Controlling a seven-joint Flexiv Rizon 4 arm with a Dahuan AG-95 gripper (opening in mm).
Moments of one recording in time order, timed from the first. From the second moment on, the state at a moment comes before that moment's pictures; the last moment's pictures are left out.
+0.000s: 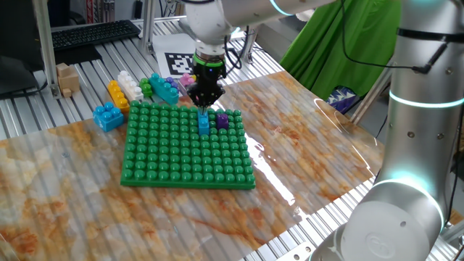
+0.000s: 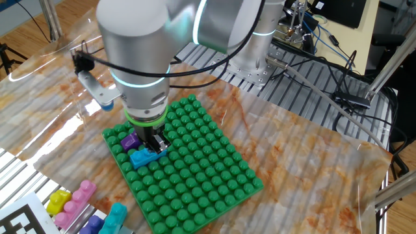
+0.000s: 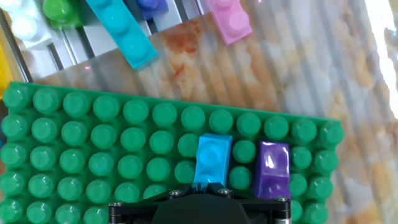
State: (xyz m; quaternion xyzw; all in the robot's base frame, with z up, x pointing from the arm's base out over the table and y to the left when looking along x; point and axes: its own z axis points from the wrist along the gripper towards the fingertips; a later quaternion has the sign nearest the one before) arm 0.597 -0.040 0.082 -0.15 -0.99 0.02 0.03
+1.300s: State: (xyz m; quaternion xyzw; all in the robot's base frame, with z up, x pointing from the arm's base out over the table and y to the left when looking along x) arm 0.593 -0.047 0.081 -0.15 -0.99 0.02 0.03
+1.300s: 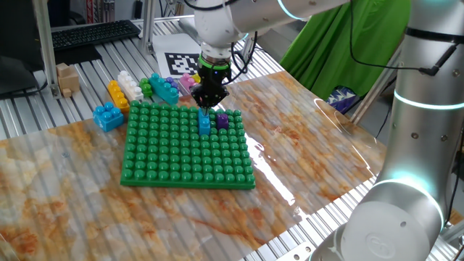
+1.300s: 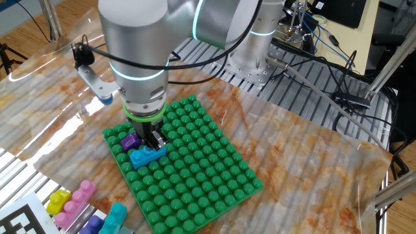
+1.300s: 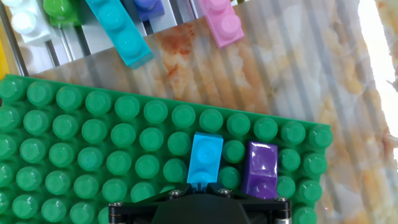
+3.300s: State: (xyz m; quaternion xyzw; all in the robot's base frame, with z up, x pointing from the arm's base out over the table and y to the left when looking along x) arm 0.594 -0.048 0.076 -0.15 -0.99 0.00 0.03
